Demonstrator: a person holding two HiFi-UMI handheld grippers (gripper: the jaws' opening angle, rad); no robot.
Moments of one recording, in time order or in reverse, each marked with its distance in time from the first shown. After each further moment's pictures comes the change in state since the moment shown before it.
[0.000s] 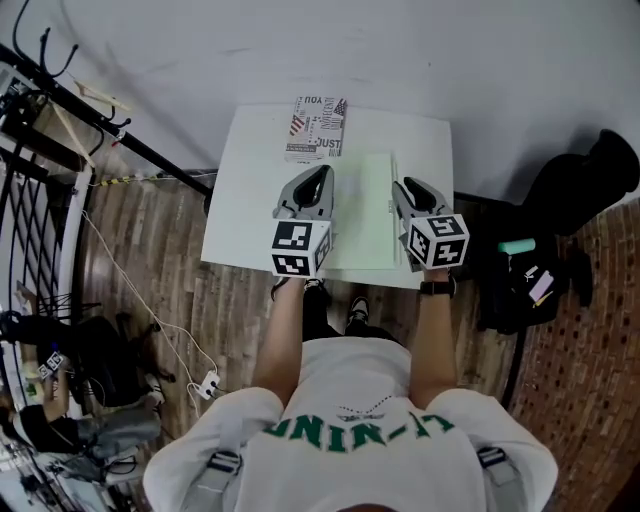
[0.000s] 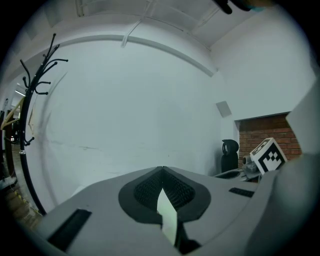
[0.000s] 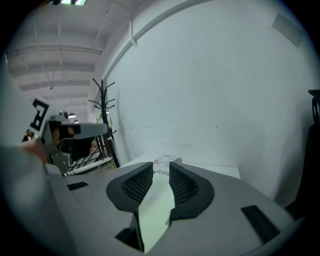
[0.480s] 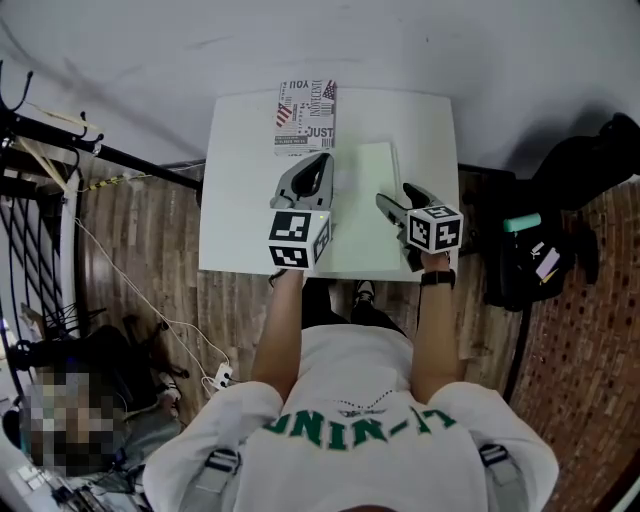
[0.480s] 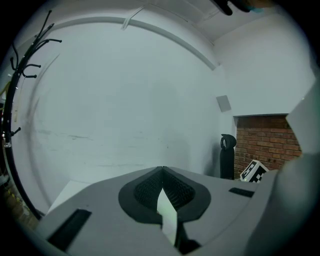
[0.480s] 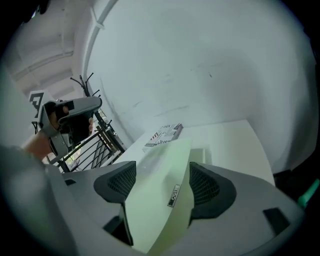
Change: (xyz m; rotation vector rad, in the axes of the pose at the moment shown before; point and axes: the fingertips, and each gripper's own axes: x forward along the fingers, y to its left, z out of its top) left arm 0.064 0.023 -0.026 -0.017 0.085 -0.080; right arm 0.065 -0.022 -0.105 0.255 0.273 0.089
